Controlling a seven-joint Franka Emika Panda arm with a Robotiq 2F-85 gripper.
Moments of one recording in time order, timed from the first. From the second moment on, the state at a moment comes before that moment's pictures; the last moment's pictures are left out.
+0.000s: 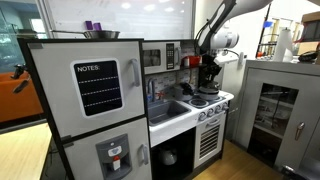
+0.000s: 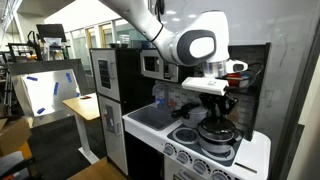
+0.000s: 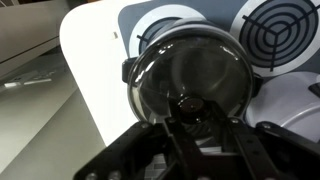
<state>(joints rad) -0.41 0.69 -0.11 -1.54 0.06 2.45 -0.35</state>
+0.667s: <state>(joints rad) -0.42 0.72 -0.09 -1.51 0.06 2.43 -0.35</state>
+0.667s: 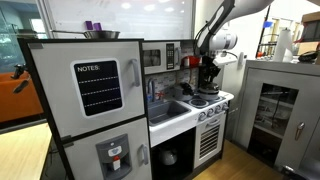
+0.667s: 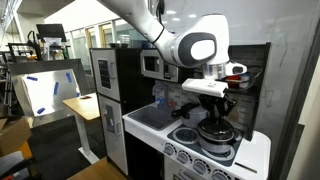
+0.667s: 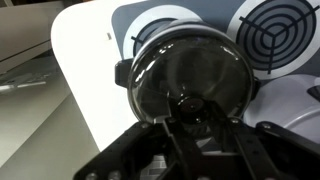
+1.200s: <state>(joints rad) -0.42 0.73 -0.08 -1.51 0.06 2.43 -0.36</state>
